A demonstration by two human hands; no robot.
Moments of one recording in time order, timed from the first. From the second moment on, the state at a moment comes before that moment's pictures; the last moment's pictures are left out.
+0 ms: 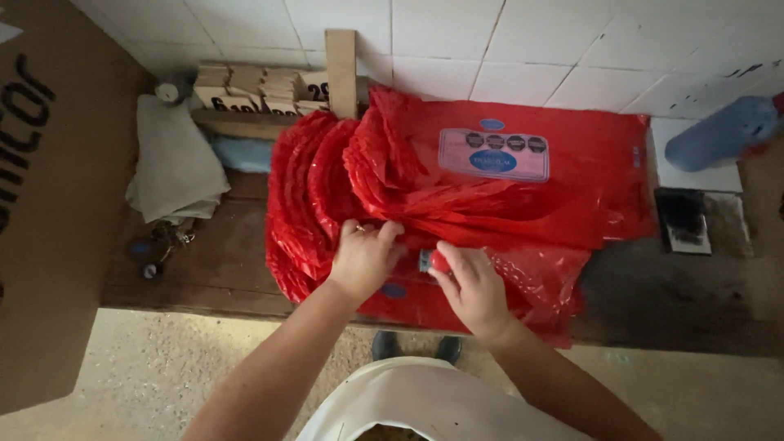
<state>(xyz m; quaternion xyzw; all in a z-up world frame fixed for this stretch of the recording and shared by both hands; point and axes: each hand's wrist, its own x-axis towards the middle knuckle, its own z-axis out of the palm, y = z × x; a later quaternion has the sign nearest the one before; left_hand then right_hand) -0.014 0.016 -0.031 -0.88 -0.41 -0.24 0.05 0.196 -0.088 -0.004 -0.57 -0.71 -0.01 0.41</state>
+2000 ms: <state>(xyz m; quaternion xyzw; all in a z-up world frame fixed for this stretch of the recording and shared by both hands) -0.034 0.023 -0.019 -0.87 -0.34 -0.31 -0.19 0.161 -0.115 -0.003 -0.59 -0.70 -0.06 0.40</state>
